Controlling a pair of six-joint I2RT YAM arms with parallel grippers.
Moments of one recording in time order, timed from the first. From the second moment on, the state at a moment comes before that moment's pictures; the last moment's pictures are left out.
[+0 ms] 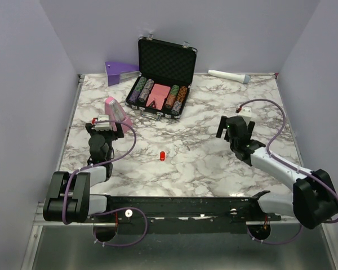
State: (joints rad) left arm -0.05 1.28 0.22 1.05 -0.12 0.02; right arm 0.49 1.22 0.66 -0.07 0.55 0.42
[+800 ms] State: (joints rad) left arm -0.05 1.28 0.22 1.06 -0.12 0.02; right arm 0.19 1.58 0.33 1.07 0.47 0.12
